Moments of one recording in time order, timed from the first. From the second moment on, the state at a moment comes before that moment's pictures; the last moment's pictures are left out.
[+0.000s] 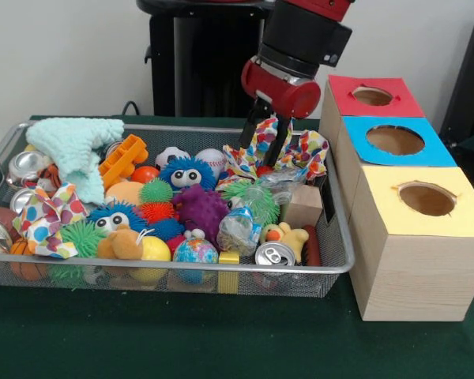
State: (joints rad) arm 0.23 -0.51 -0.45 1.82 0.48 0.12 2.31
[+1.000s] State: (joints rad) arm 0.25 -0.40 -0.40 1.77 0.48 0.12 2.31
